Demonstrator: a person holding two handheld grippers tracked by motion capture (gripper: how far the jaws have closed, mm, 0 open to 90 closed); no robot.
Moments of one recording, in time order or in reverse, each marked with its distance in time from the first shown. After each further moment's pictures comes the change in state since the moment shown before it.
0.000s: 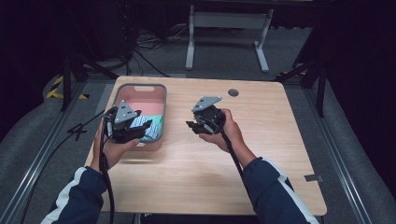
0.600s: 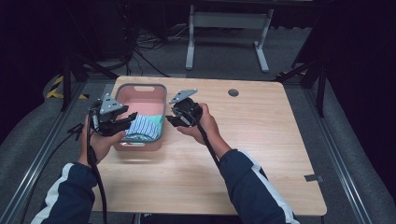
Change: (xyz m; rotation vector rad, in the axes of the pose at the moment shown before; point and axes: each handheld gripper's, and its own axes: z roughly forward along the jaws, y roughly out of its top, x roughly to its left) left arm 0.037 -0.004 -0.009 0.022 0.067 -0.057; right arm 0.015 0.040 0.052 -0.024 0.056 0.033
